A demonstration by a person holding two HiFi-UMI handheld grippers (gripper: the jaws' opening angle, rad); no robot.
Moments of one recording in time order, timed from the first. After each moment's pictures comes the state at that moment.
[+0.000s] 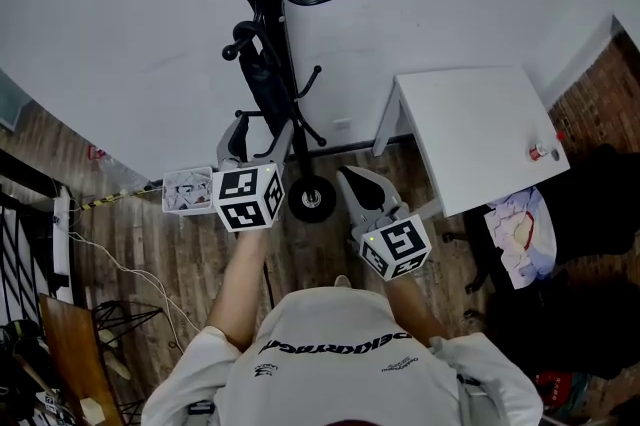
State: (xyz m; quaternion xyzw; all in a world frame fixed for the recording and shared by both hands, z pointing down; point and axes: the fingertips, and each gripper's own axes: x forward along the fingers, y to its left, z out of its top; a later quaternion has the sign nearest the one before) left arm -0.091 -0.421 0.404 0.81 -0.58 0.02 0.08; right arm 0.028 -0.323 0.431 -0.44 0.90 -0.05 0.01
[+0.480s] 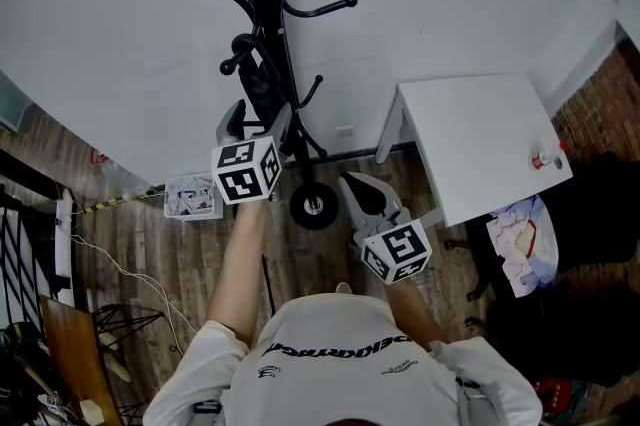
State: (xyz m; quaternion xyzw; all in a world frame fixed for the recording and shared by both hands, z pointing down) left arm -0.098 -0.482 0.402 0.80 -0.60 0.03 0.09; right arm 0.034 -0.340 0.437 -0.44 0.90 -0.05 0.01
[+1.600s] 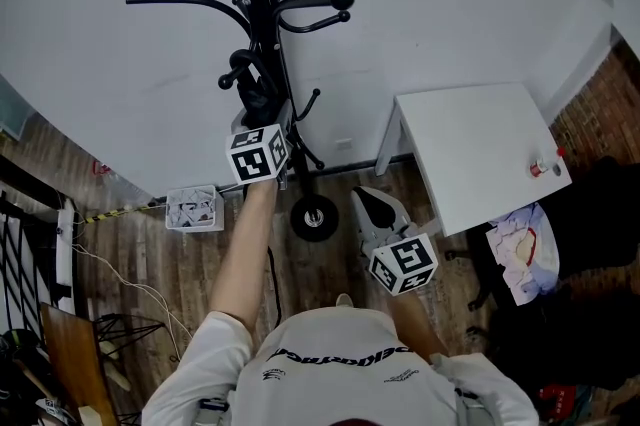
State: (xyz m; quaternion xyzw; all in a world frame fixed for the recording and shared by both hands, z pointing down) left arm -0.083 -0.532 0.422 0.79 -0.60 0.02 0.12; right arm 0.067 -0.334 0.443 -0.47 0.88 -0.07 0.01
